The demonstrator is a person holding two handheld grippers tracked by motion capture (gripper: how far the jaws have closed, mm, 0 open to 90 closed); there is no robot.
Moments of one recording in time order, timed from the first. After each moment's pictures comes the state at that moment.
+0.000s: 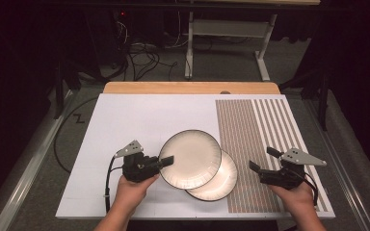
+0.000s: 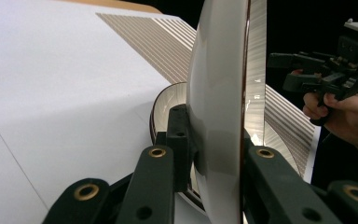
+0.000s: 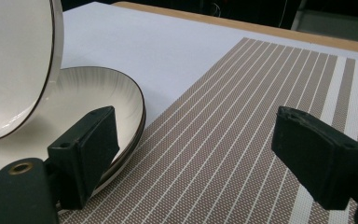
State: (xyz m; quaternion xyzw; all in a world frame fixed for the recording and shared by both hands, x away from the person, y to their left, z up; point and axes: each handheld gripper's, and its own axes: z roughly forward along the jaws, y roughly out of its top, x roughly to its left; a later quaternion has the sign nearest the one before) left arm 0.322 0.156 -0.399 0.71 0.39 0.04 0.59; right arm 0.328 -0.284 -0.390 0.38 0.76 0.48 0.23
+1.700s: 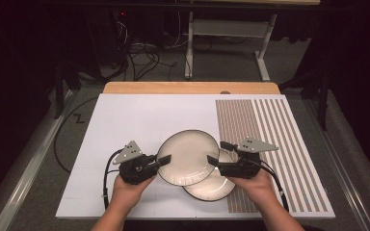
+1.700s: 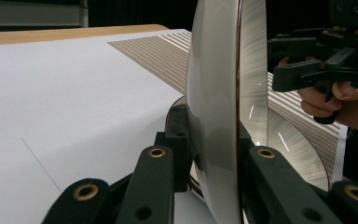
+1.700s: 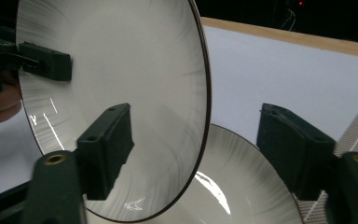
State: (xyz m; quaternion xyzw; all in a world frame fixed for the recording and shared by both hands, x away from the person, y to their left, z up) left arm 0.314 0.160 -0.392 0.73 0.35 0.11 0.58; right arm 0.350 -0.178 -0.382 0.31 0.78 0.53 0.13
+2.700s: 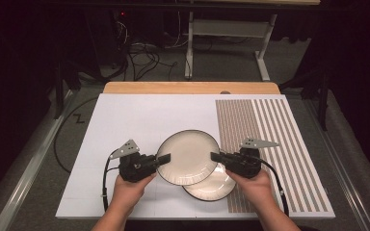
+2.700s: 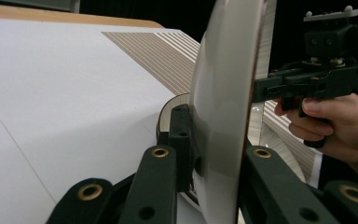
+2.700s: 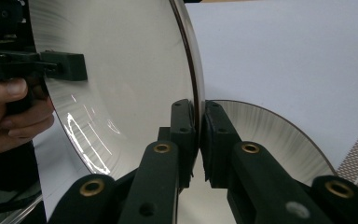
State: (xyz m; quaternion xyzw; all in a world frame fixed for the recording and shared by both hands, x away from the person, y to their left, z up) left arm 0.319 0.162 -0.395 0.70 0.38 0.06 0.60; right arm 0.356 -0.186 -0.390 0.36 0.76 0.54 0.03
